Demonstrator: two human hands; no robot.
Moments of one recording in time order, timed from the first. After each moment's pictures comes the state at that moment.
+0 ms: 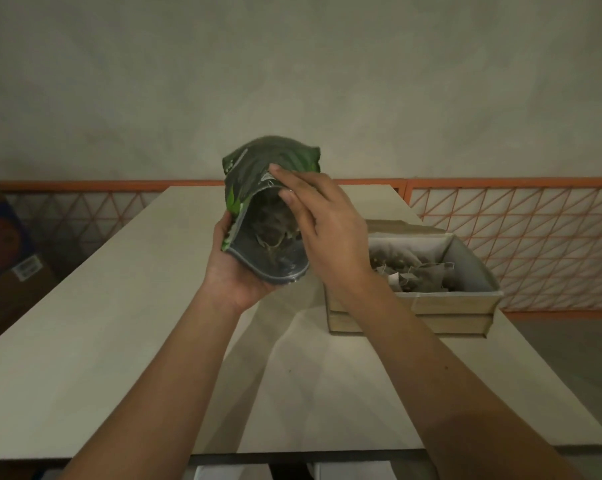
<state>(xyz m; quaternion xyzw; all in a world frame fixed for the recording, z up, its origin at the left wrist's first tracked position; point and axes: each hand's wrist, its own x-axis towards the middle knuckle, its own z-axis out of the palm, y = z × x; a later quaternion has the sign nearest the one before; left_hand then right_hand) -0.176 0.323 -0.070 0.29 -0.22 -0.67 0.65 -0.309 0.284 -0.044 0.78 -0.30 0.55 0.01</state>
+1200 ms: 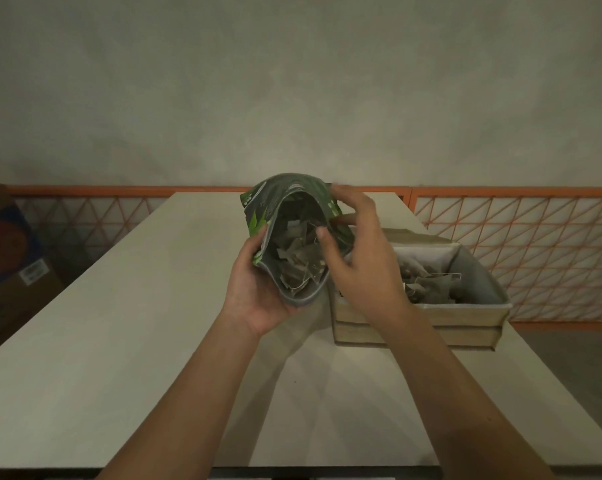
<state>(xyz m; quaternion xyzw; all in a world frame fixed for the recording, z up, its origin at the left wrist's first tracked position) -0.191 0.323 -0.086 0.29 -0.24 -0.69 0.62 -0.345 0.288 -0.060 0.79 -0.29 0.54 -0.11</state>
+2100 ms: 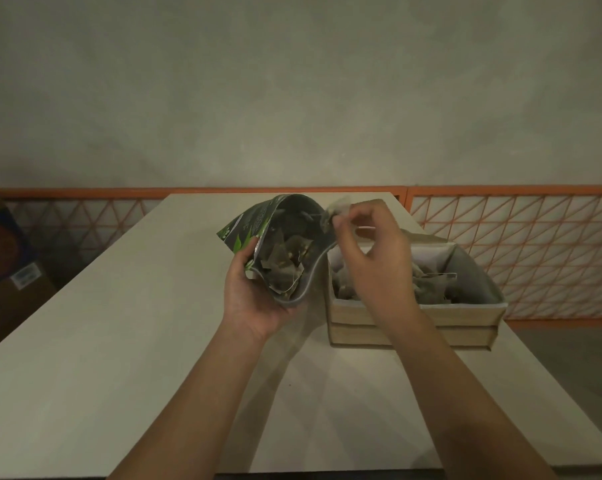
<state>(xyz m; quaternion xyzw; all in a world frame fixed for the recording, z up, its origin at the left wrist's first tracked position) -0.199 0.318 -0.097 0.23 -0.11 -0.70 0.67 -0.354 0.291 -0.057 0.69 -0.35 0.60 -0.18</state>
